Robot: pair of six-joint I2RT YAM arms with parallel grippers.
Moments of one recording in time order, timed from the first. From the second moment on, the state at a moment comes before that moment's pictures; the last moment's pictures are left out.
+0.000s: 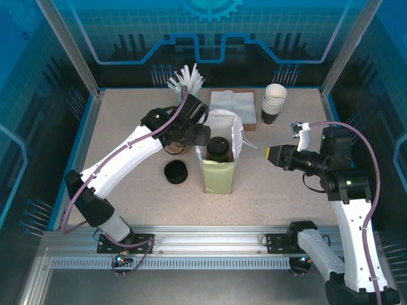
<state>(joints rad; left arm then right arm) -0.72 1.62 1.73 -1.11 -0.16 -0.58 0.04 0.79 1.12 -0.93 -0.74 0.32</state>
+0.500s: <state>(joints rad) -0.72 1.62 1.75 -1.14 -0.25 -0.58 0.04 0.84 1.11 -0.90 -0.72 0.32</state>
